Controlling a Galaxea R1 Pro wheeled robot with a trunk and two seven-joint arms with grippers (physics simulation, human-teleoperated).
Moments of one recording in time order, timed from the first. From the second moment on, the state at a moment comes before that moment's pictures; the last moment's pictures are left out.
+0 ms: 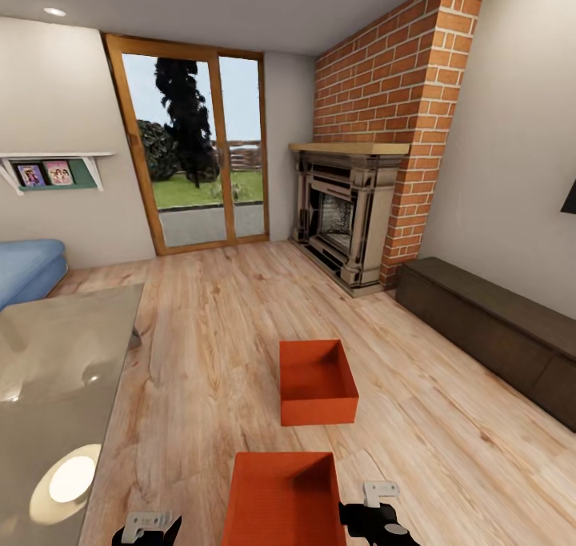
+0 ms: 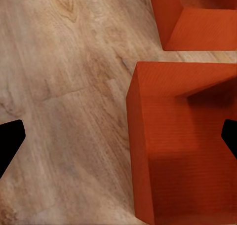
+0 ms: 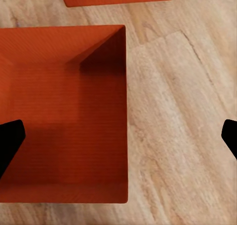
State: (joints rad) left arm -0.33 0.15 0.04 -0.22 0.11 -0.39 -0.29; right arm -0.47 0.10 0.00 -0.19 0.00 -0.07 -0.06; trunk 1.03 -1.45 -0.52
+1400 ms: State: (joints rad) left arm -0.33 0.15 0.04 -0.22 0.11 -0.39 -0.29; right arm -0.47 0.10 0.00 -0.19 0.00 -0.07 -0.06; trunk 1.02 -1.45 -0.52
